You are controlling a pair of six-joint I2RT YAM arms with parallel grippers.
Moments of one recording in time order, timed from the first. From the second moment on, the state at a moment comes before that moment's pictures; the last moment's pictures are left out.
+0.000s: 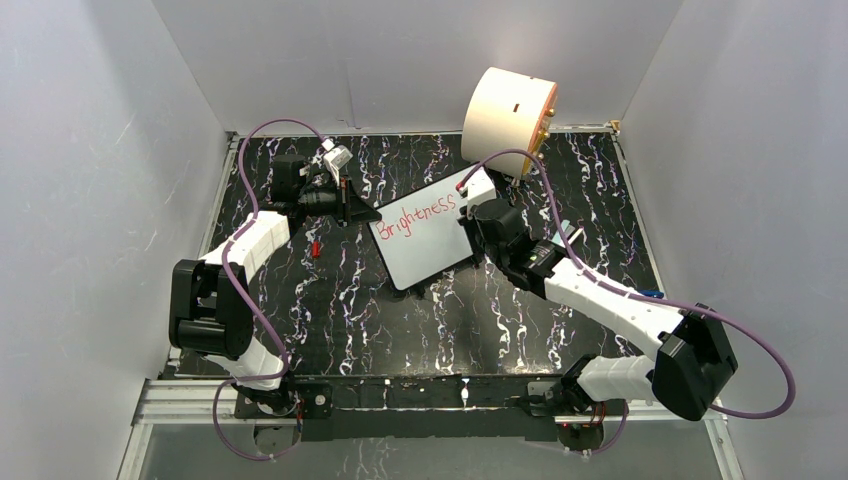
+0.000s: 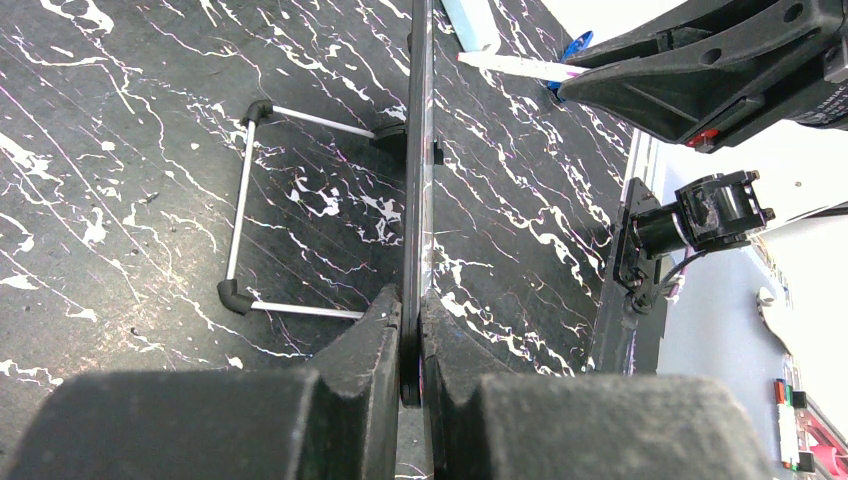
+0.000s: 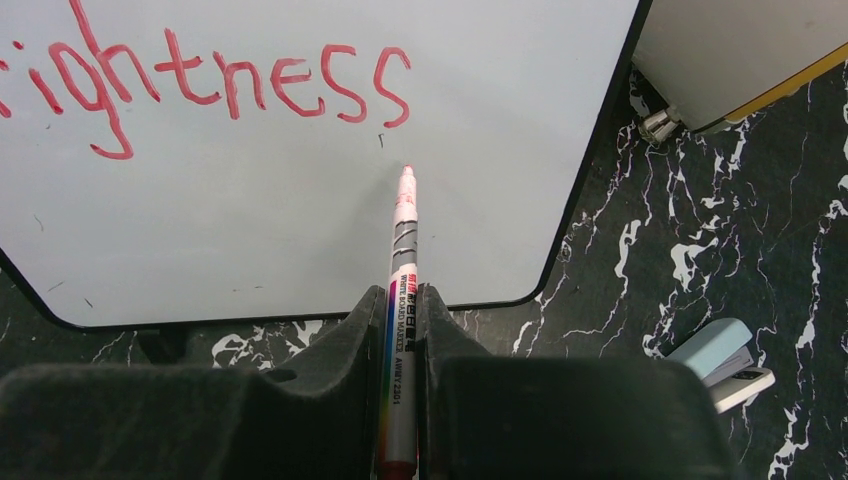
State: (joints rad) left arm -0.14 1.58 1.04 -0.08 1.04 -0.07; right arm 0.79 1.25 0.90 -0.15 0.35 0.03
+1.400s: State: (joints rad) left arm -0.14 1.58 1.04 -0.08 1.04 -0.07; right arm 0.67 1.35 0.98 -0.03 0.29 -0.04
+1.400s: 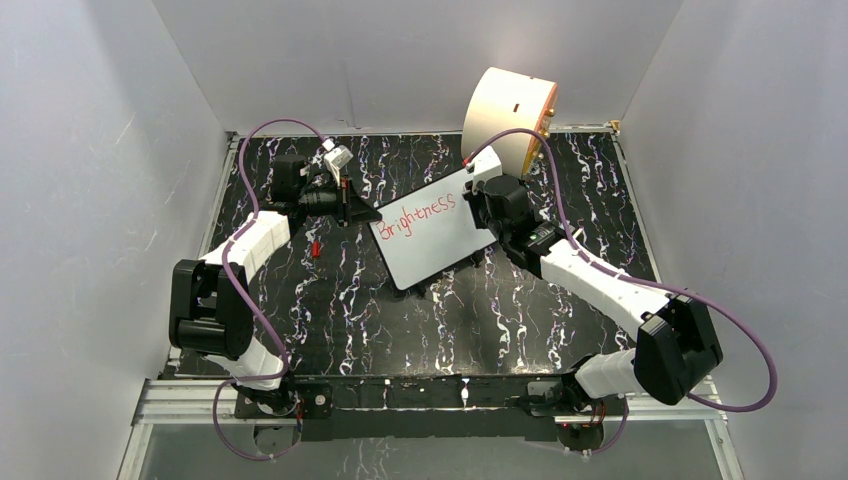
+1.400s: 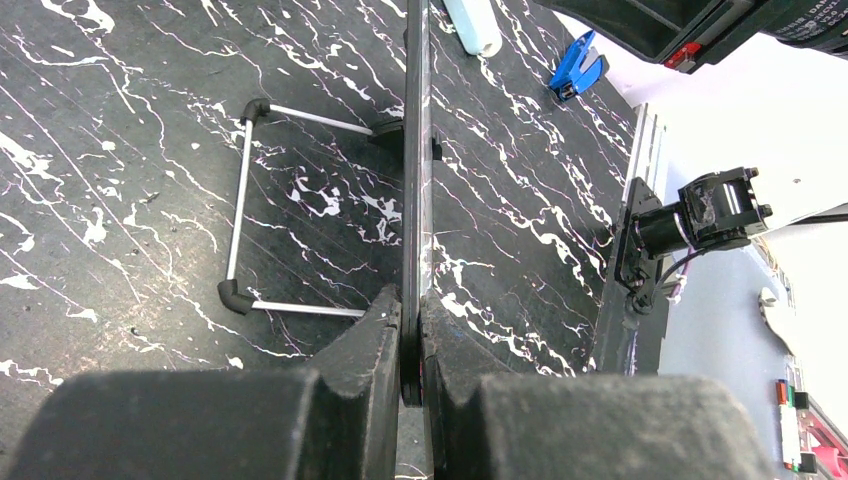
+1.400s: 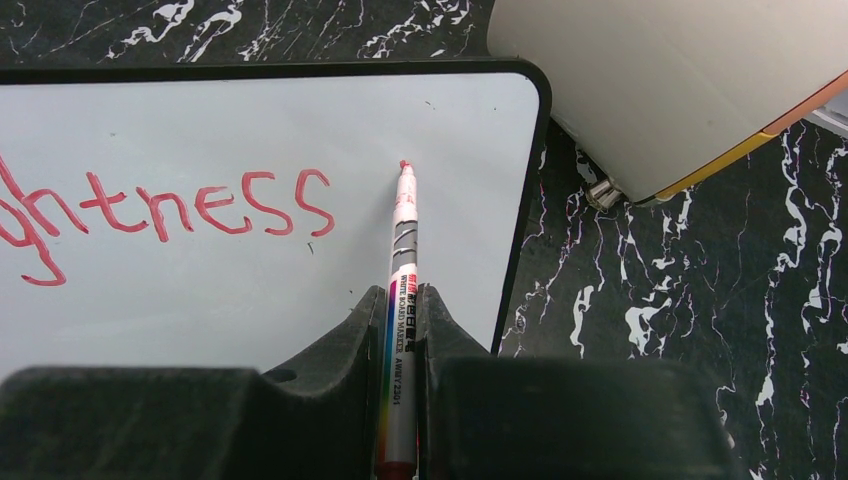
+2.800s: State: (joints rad) left arm -0.15 1.58 1.05 -0.09 1.04 -0.06; right arm 0.67 1.33 0.98 -0.05 0.30 -0.03
